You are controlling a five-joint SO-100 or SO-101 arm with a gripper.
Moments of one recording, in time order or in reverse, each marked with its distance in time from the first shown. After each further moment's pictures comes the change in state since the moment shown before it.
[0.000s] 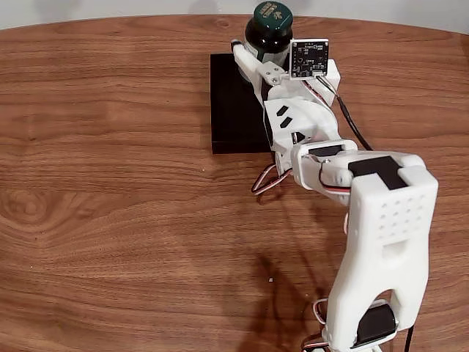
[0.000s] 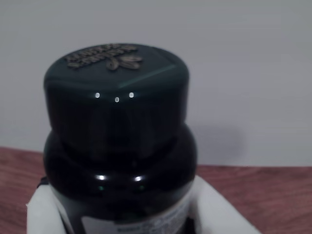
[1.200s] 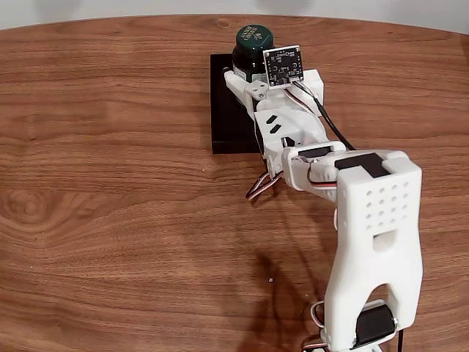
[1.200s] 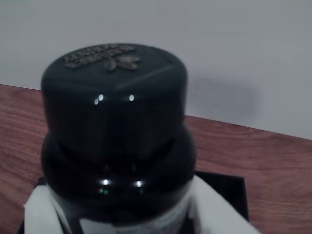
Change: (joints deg) arm -2.1 -7.1 -4.7 7.2 5.7
